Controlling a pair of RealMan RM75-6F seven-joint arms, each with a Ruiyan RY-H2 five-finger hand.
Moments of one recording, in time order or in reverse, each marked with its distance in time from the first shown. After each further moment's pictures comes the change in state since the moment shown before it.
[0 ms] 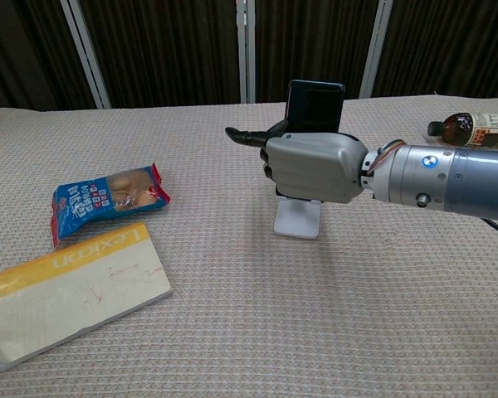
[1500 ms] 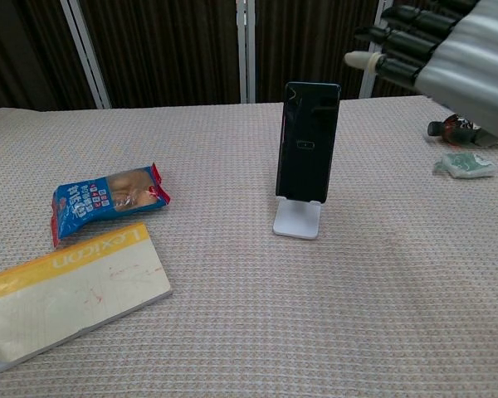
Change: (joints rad) left arm 0.033 0.020 0.038 -0.025 0.171 0.126 -0.069; right arm -0.382 0.272 -0.064 -0.494 0.106 0.560 0.490
